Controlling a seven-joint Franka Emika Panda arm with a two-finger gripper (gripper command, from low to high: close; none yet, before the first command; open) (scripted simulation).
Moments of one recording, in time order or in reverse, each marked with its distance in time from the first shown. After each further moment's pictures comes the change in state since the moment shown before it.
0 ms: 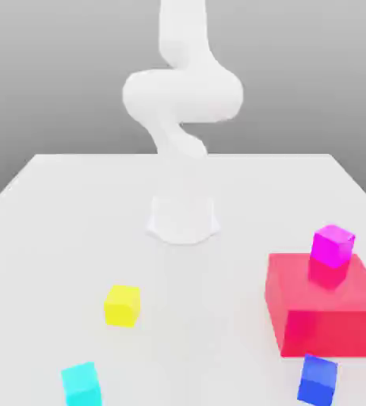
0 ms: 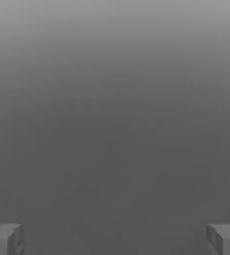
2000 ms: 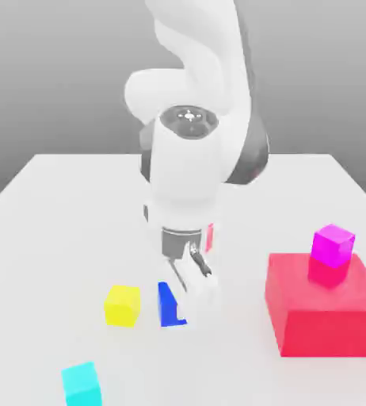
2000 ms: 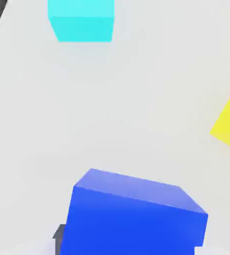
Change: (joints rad) arm -0.266 0.640 0.105 -0.464 -0.059 0.337 1.299
